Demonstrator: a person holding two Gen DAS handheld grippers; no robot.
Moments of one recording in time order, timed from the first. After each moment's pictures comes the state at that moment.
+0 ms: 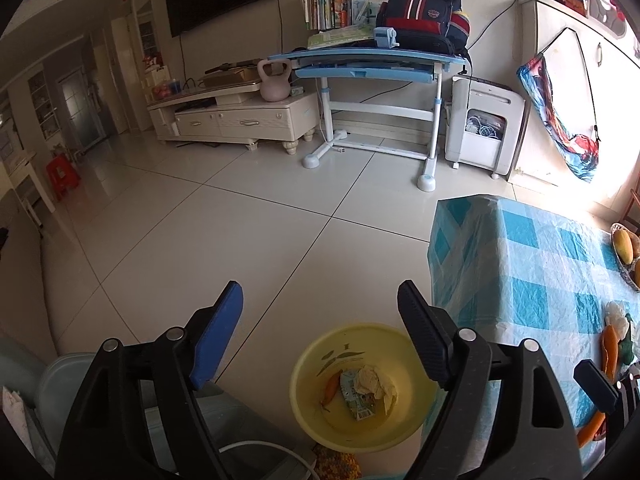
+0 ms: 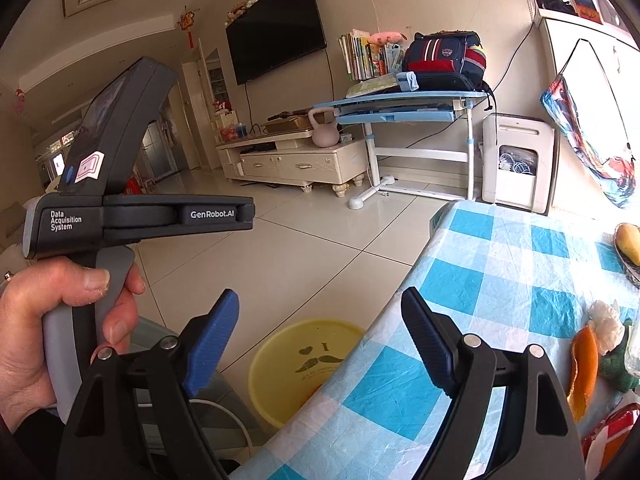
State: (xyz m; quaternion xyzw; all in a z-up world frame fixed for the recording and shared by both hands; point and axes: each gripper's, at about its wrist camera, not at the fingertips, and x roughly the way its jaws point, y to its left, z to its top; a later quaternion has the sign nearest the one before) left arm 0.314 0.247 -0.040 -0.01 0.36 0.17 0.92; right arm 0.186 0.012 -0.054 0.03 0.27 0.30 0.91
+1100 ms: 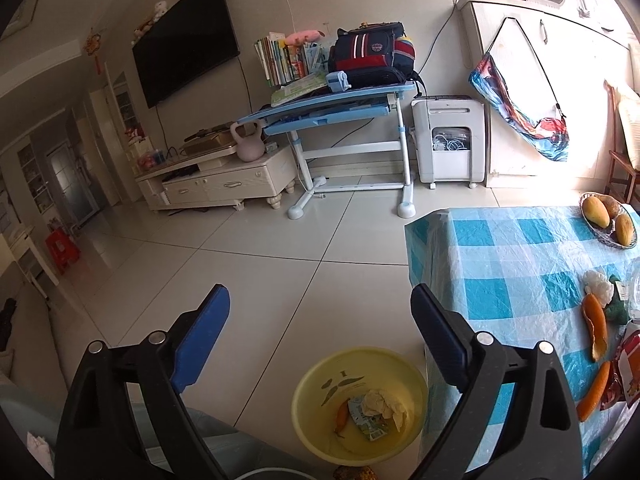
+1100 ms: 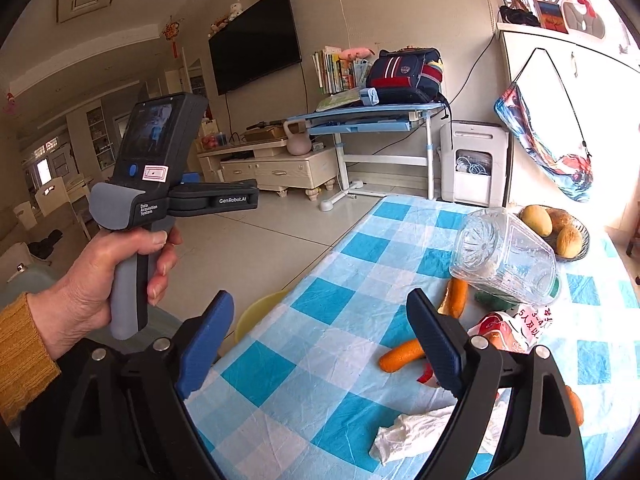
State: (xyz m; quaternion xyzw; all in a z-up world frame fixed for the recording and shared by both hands) left arm 0.284 0.180 -0.012 0.09 0.29 0.13 0.94; right arm 0.109 -0.080 -0.025 0.03 0.27 0.25 0.93
